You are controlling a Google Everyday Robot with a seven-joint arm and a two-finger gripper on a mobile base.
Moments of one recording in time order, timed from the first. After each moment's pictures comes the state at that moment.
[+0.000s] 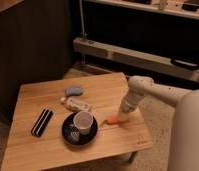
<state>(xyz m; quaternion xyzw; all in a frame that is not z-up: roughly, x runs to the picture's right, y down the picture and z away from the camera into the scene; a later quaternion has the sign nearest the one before) 0.136 0.167 0.853 -0.42 -0.15 0.05 0.90</state>
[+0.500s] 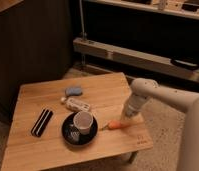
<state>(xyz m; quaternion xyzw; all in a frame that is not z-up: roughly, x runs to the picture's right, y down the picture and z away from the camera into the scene) 0.142 0.199 0.801 -0.43 -0.16 0.05 0.89</state>
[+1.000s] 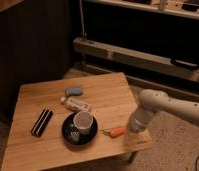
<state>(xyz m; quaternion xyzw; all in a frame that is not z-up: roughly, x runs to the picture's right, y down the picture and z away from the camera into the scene) 0.156 0.253 0.732 -0.46 -0.17 0.07 0.87</state>
